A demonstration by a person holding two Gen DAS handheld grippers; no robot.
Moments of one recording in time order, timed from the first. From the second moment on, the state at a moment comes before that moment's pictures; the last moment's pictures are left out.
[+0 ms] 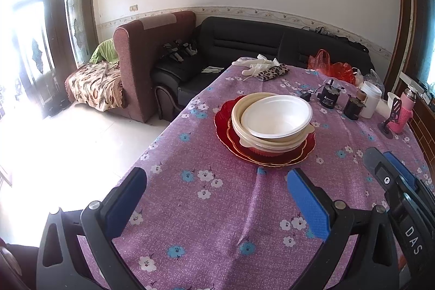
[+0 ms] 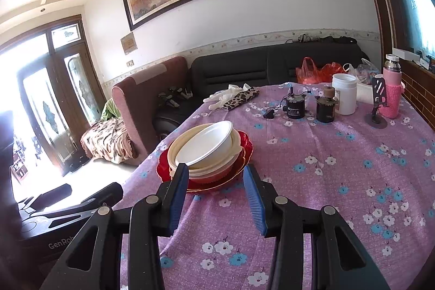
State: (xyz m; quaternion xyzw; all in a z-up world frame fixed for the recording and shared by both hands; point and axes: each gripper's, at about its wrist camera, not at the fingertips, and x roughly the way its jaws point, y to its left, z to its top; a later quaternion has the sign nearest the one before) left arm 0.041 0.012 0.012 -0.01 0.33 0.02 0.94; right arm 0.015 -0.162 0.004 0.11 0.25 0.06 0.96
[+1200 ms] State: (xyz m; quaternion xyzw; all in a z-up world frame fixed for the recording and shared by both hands) left arm 0.082 -0.164 -0.076 0.02 0.42 -0.10 0.90; right arm 0.008 -0.347 -0.079 0.16 0.37 -0.11 0.91
